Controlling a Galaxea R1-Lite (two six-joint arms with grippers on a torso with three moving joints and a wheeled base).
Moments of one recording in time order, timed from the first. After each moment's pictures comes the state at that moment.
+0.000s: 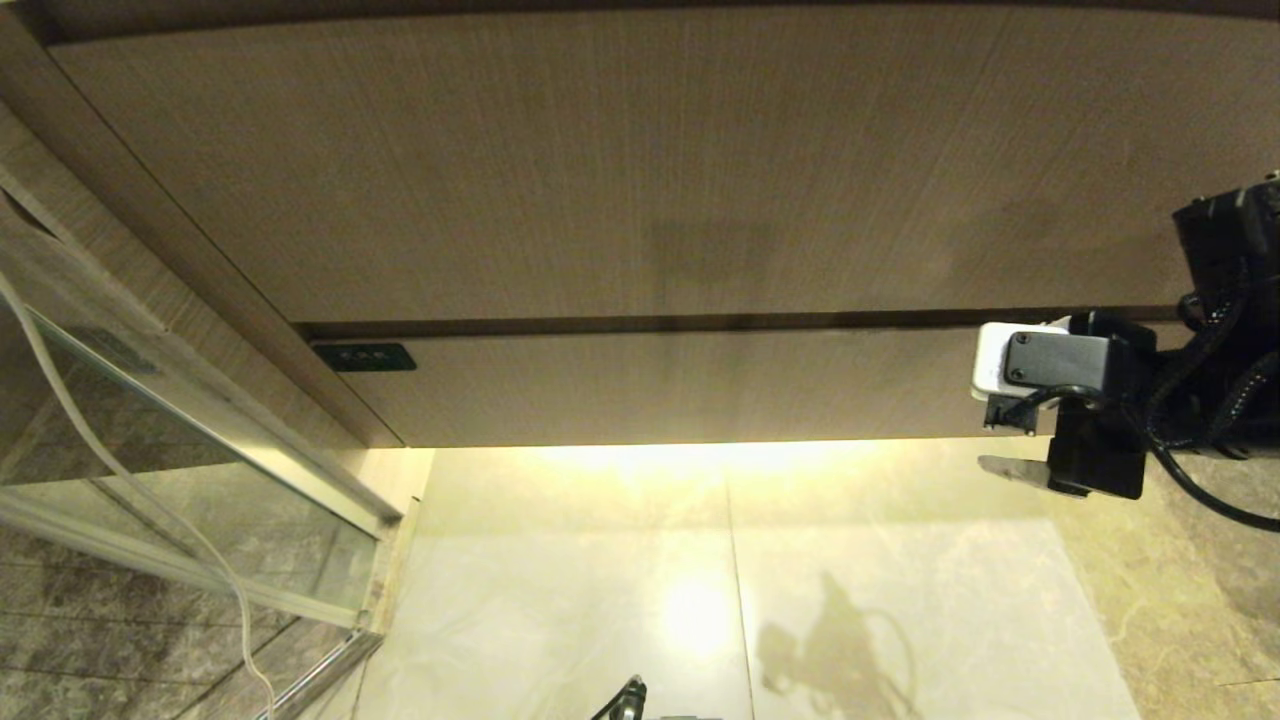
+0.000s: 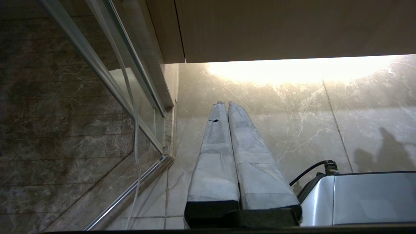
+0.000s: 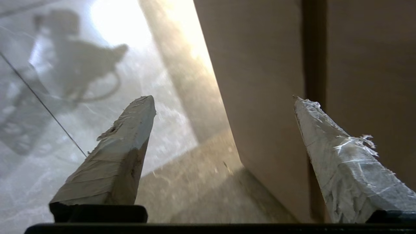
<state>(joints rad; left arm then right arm) 0.00 0.00 0.00 0.00 0.00 0.00 0.35 1.45 -1.02 0.21 -0.14 -1.10</state>
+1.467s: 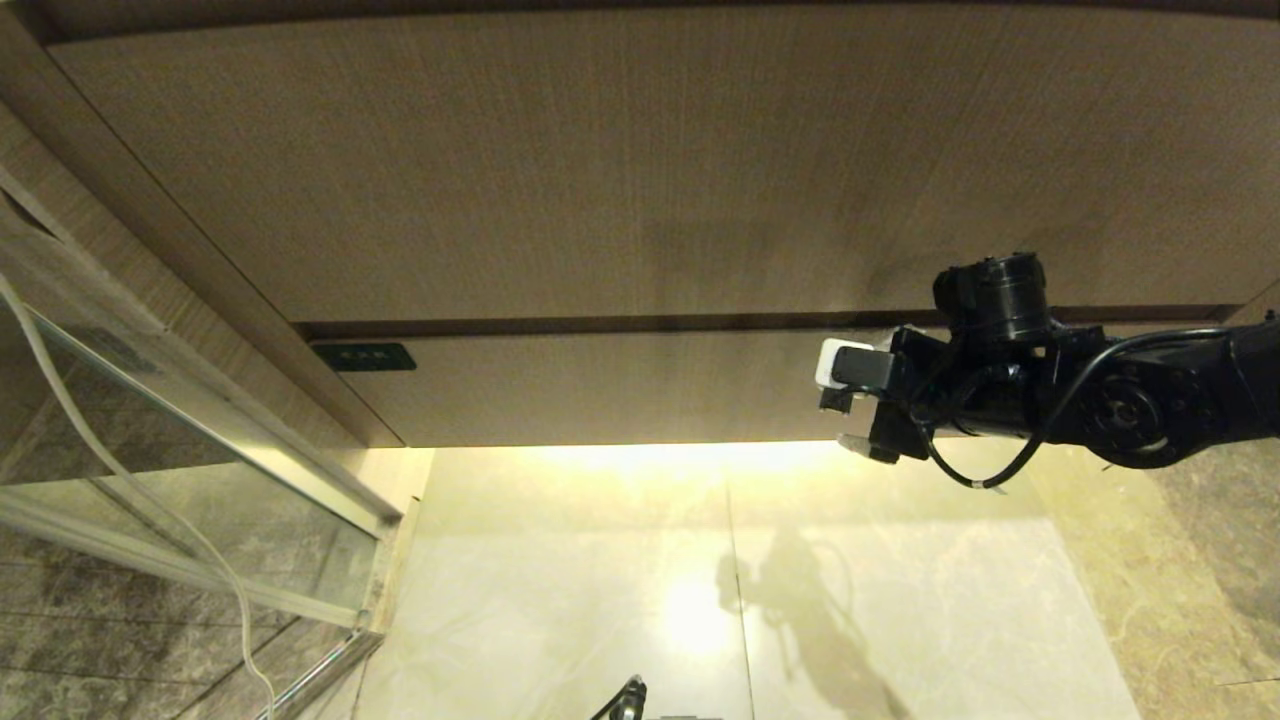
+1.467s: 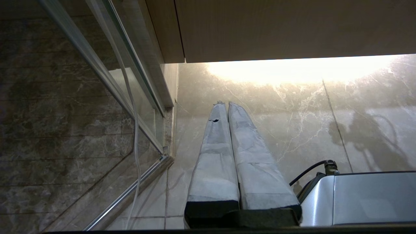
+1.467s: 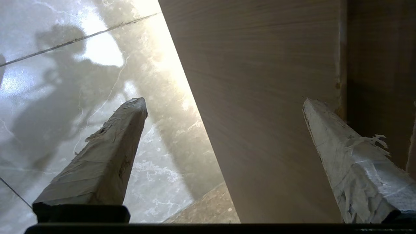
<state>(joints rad) 0.00 0.00 0.00 0.00 0.00 0.00 0.35 1.88 -1.08 -0.24 -0.08 -1.10</state>
